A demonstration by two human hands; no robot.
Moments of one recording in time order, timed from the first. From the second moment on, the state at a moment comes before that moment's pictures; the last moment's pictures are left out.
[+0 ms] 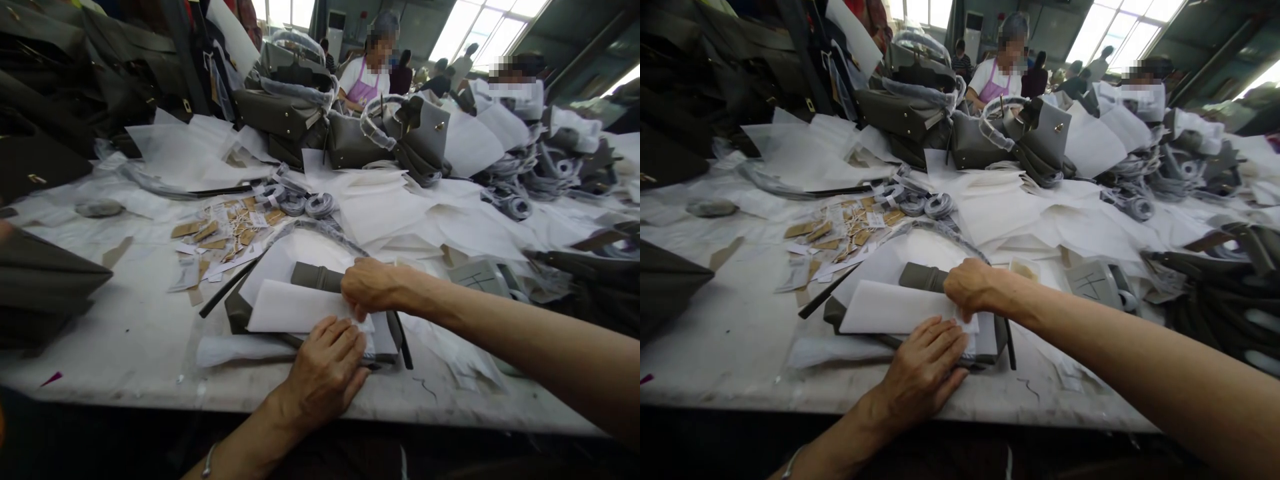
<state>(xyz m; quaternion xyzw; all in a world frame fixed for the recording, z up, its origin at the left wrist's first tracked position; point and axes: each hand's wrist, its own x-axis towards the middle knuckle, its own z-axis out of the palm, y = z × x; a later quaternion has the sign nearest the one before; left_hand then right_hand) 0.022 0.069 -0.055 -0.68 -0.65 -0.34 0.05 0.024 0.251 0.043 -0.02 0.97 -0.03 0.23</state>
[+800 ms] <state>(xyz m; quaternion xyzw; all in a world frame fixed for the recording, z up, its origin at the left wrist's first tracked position) 0.022 0.070 -0.062 -0.68 -0.64 -0.34 0.06 0.053 0.316 0.019 0.21 0.96 -0.17 0.08</state>
